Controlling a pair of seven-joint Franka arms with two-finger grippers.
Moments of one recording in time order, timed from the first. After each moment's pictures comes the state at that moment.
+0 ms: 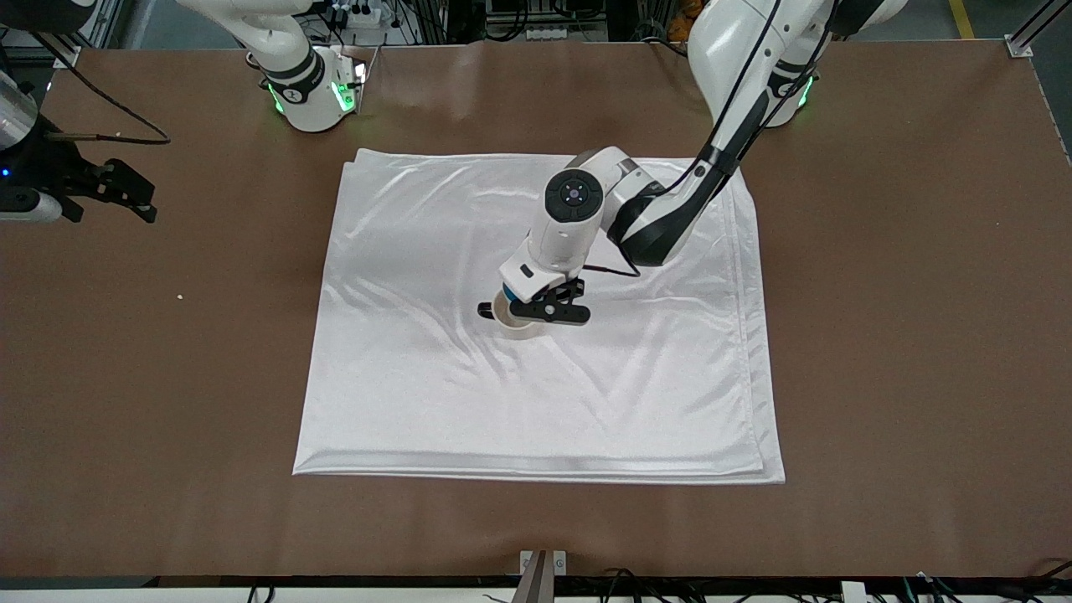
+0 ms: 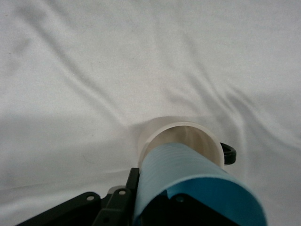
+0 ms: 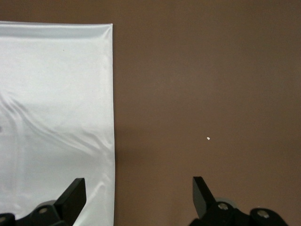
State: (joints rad) left arm -0.58 0.69 -0.24 -1.47 0.09 2.26 -0.74; right arm -0.06 -0.16 0.05 -1.83 -0.04 1.74 0.00
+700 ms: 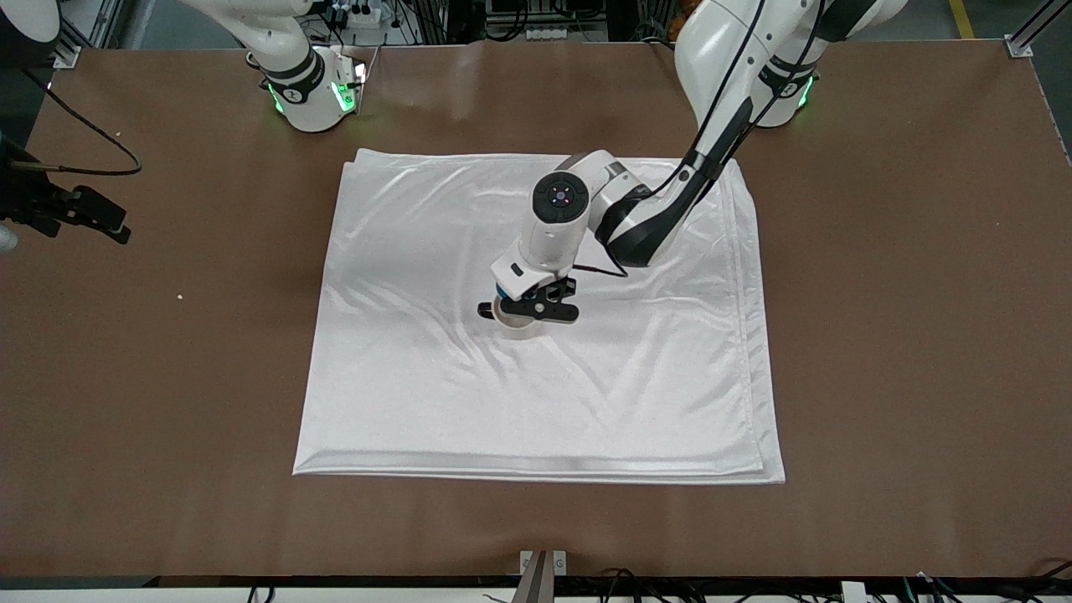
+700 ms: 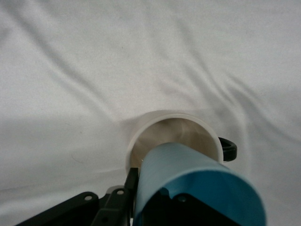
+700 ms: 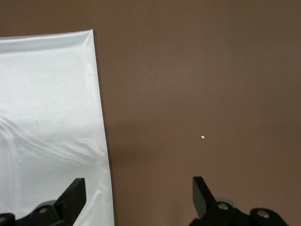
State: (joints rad) left arm -0.62 0.72 -0.22 -1.46 0.10 2.28 -0.74; right arm -0.13 -0.09 0.04 -1.78 -0.03 1.74 0.03
